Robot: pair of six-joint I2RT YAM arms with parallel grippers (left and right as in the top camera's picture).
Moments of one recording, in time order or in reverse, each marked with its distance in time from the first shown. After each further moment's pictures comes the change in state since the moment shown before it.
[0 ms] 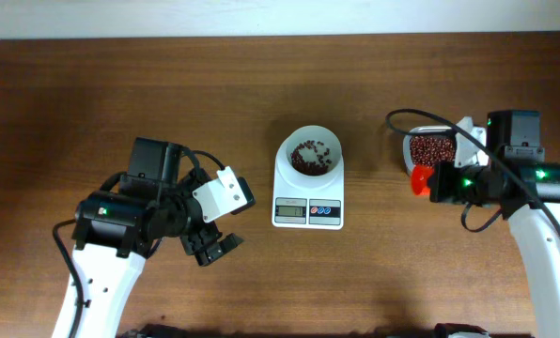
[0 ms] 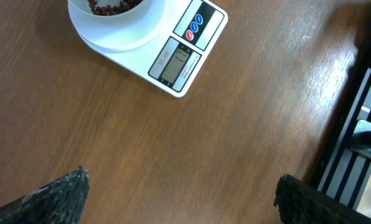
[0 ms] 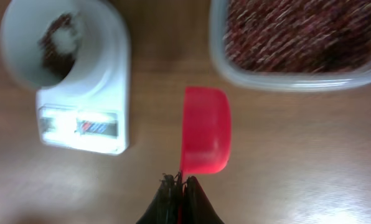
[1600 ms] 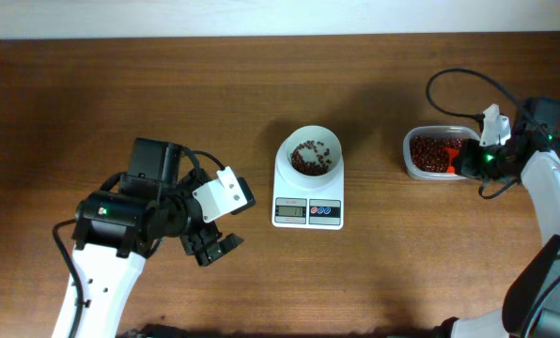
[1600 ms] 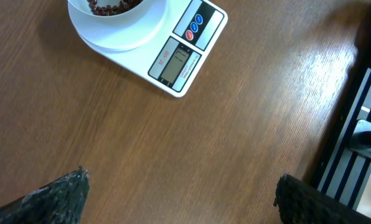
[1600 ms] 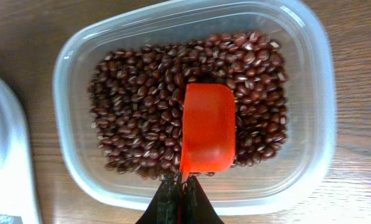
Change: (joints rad) left arm 0.000 0.000 0.000 0.000 0.000 0.000; right arm -0.256 0.388 -0.003 0.317 -0.106 -0.116
